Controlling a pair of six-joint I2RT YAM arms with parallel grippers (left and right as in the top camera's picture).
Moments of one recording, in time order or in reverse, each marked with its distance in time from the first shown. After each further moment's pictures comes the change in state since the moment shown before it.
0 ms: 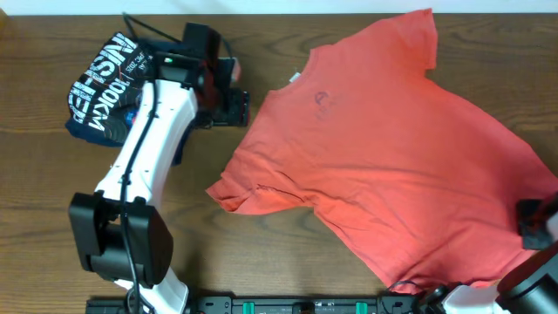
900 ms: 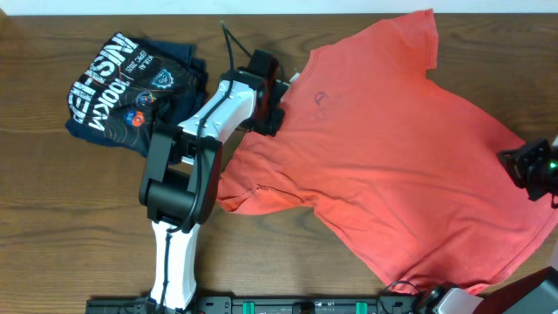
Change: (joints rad) left arm -0.126 0.403 0.023 0.249 -0.105 0.151; right arm 0.182 -0.198 0.300 -0.408 -0.637 -0.422
